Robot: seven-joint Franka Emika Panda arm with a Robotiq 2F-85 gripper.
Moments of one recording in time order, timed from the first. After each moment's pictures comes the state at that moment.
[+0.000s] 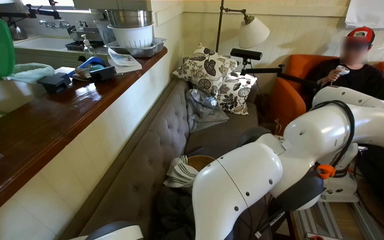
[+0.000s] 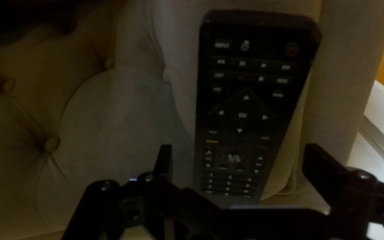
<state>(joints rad) 0.70 1.48 -0.17 -0.44 -0.12 2.20 0.97</state>
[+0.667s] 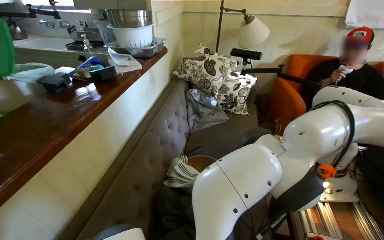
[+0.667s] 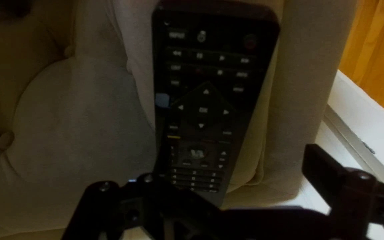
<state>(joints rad) 0.70 1.49 -0.16 -0.48 -0.12 2.34 0.95</state>
